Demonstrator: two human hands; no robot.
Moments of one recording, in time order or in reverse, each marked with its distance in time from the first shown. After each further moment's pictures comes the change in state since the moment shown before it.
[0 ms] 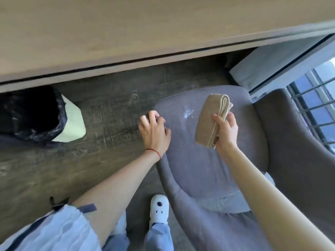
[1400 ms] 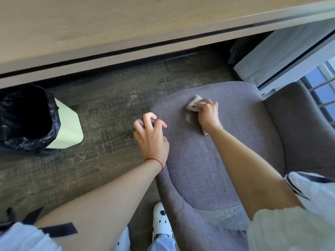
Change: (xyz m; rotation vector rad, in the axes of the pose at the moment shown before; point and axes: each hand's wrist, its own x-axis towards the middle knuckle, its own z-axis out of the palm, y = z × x) left_hand 0.002 0.001 0.021 -0.081 0.101 -0.062; right_hand 0.123 0.070 0.044 -1.214 -0.175 -0.476
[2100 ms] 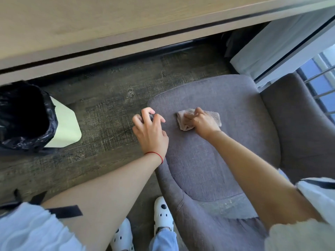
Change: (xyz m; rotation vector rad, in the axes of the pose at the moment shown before) left_hand -0.001 0.000 -0.002 0.034 -0.020 0.004; right_hand -0.041 0.009 -0.006 -0.349 -0.298 -0.431
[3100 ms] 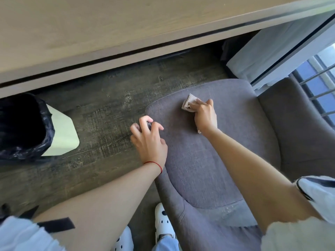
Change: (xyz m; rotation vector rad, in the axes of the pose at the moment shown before) left_hand 0.002 -0.001 0.004 -0.045 0.018 0.004; right_hand 0.027 0.001 -0.015 0.373 0.283 0.457
